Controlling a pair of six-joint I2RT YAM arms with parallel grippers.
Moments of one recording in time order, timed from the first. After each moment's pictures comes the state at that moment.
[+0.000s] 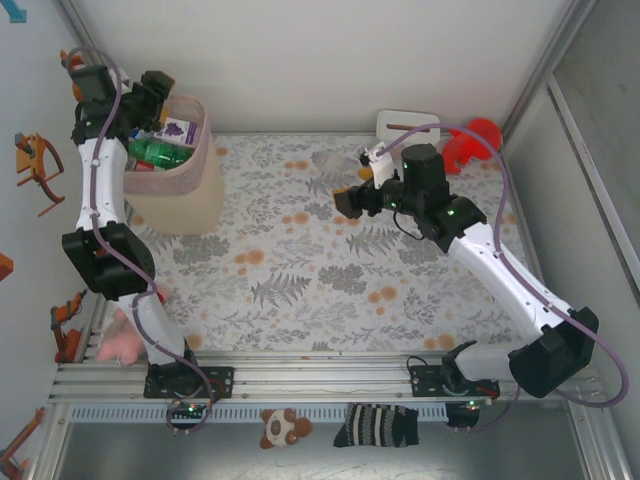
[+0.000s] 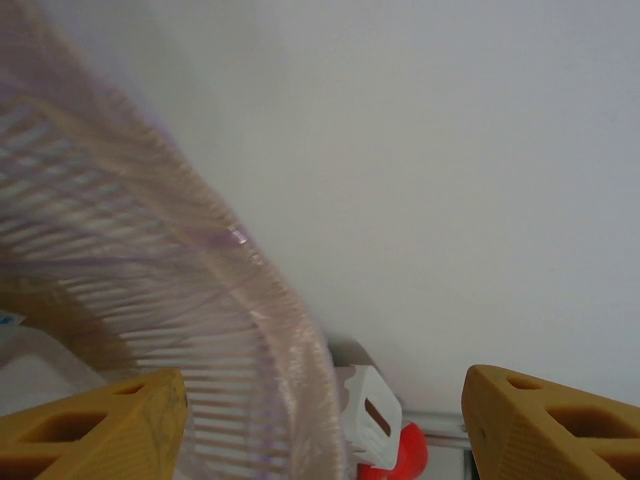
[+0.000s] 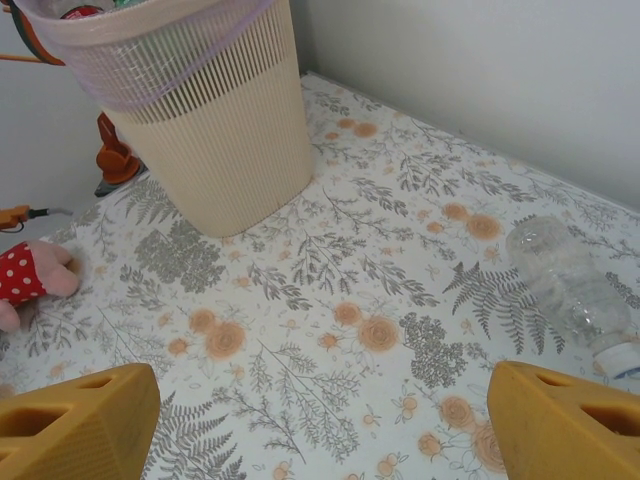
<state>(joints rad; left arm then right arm) 0.16 1.95 2.03 -0.52 0.54 -0.93 0.53 1.30 1.26 -0.39 -0.37 -0.01</state>
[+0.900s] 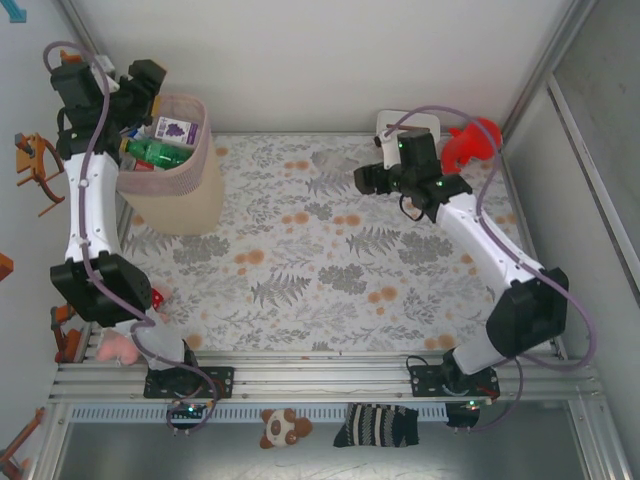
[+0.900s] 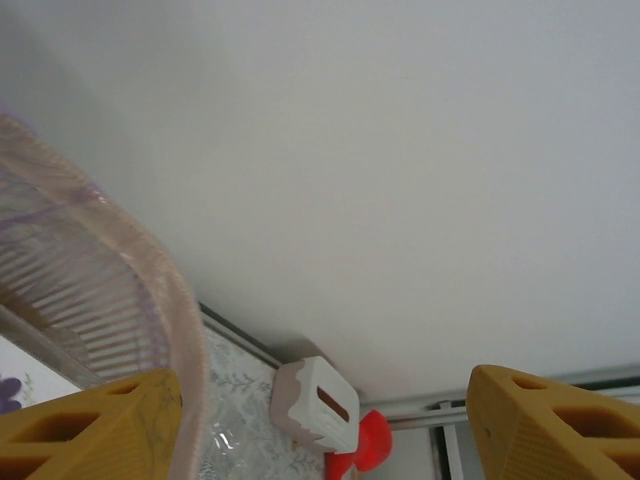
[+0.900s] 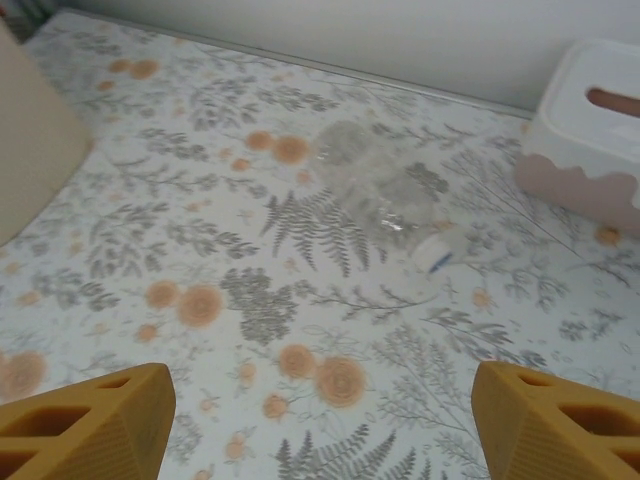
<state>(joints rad) 0.16 1.71 1.89 -0.44 0.58 -0.93 0.39 1.54 1.39 -0.47 -0.11 0.06</state>
